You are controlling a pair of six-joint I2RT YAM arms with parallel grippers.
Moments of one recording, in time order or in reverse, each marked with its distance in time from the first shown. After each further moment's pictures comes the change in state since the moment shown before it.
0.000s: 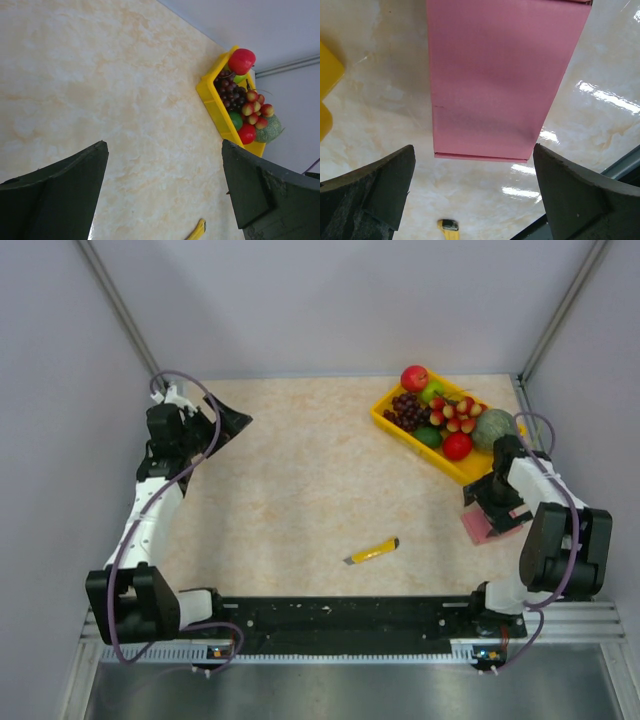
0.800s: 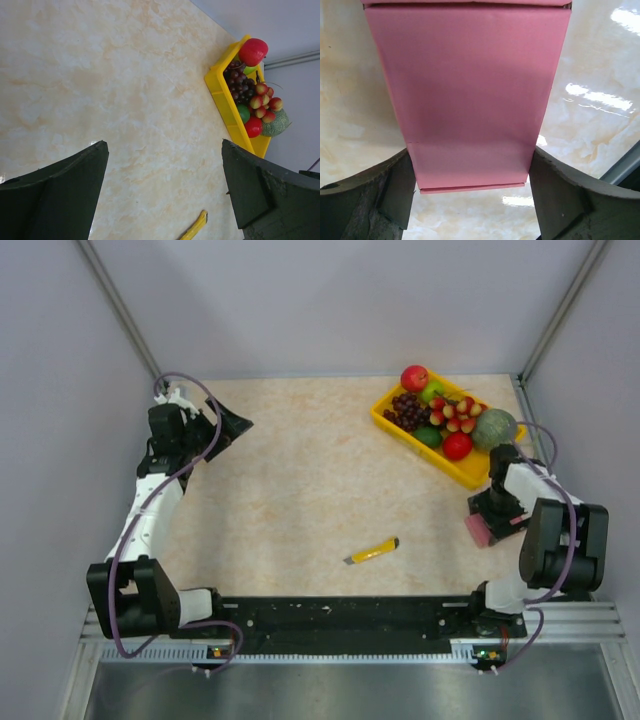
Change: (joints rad) left arm 0.019 0.045 0.015 -0.072 0.020 0.019; right arm 0.000 0.061 -0.064 0.048 0.088 0.060
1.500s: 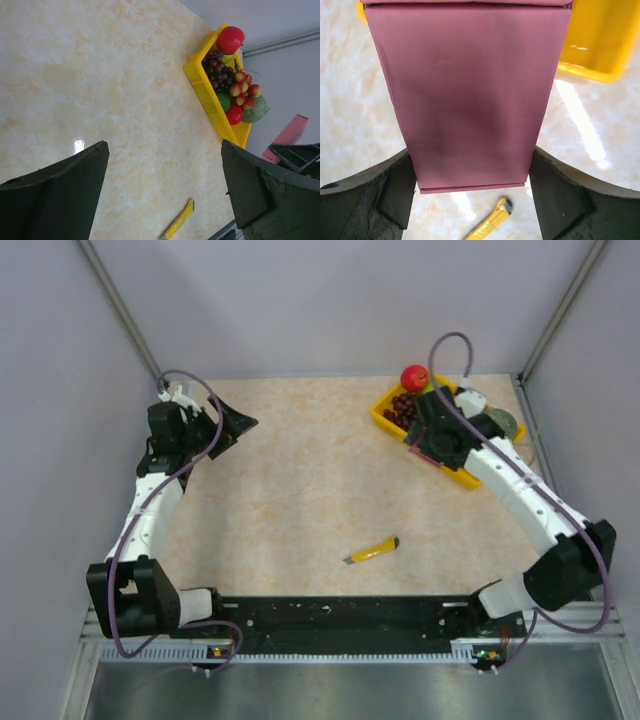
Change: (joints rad) left arm -0.004 0.000 0.008 0.016 0.092 -0.025; right arm 0.576 -0.154 0.480 -0.056 0.229 -0.140
